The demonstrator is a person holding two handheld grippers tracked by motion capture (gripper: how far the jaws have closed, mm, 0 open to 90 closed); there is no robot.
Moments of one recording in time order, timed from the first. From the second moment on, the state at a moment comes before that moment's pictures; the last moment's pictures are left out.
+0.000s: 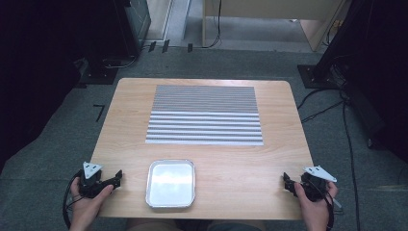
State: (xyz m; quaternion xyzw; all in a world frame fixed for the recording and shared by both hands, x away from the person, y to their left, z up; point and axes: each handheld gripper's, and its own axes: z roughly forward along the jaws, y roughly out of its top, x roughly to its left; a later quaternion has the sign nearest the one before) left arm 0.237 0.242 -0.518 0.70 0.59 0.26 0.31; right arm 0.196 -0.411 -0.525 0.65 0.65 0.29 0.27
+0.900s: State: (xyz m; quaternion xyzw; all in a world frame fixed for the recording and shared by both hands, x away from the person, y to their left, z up) left arm 0.229 0.231 -0.489 0.67 0.60 0.25 0.35; right arm 0.185 -0.397 -0.502 0.66 0.61 0.35 0.27
